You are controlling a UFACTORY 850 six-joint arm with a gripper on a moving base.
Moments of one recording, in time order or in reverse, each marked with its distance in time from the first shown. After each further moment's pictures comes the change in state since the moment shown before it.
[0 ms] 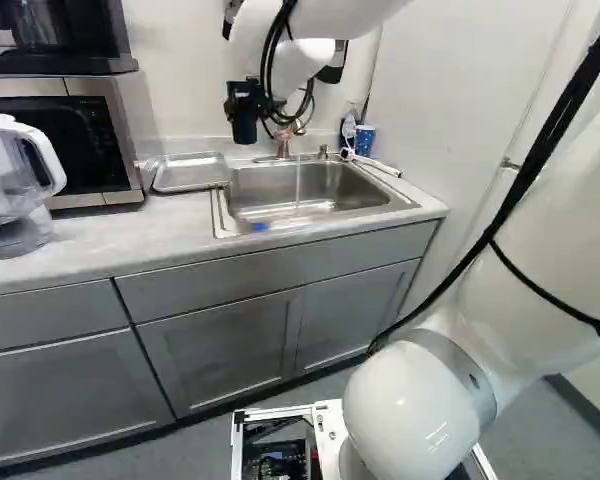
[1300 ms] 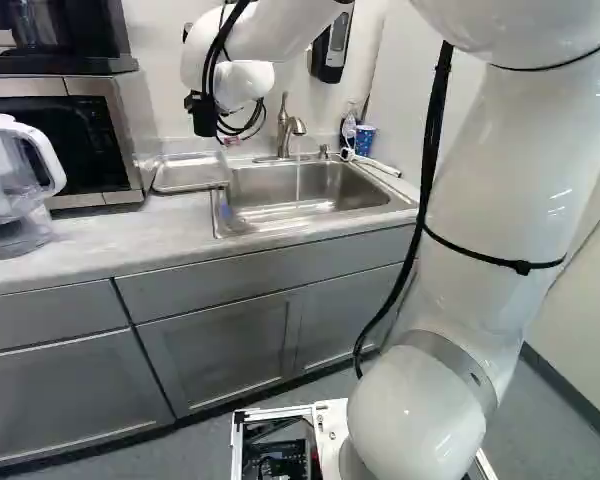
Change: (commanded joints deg) arm 7.2 -14.6 -8.6 6.5 14.1 0.0
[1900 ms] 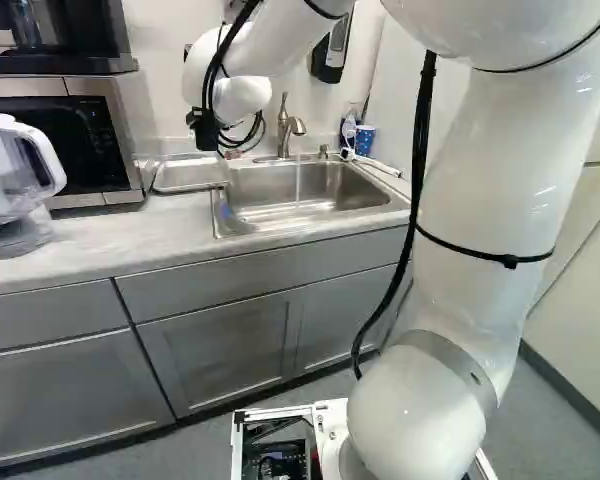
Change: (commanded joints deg) arm 0.0 -2.0 1.5 0.0 0.0 0.0
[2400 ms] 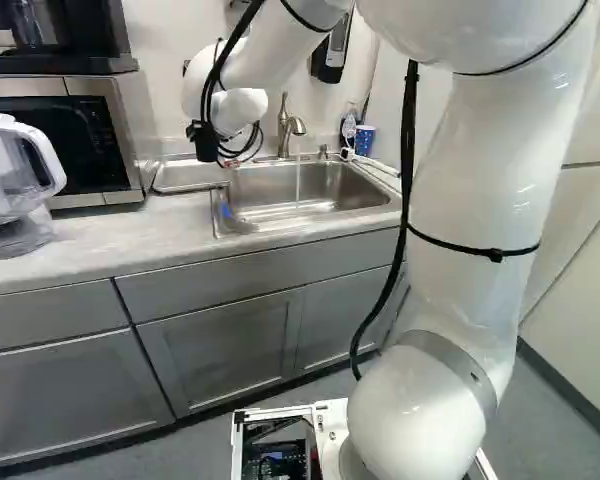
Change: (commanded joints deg) arm 0.6 -2.7 0.1 0.0 0.0 0.0
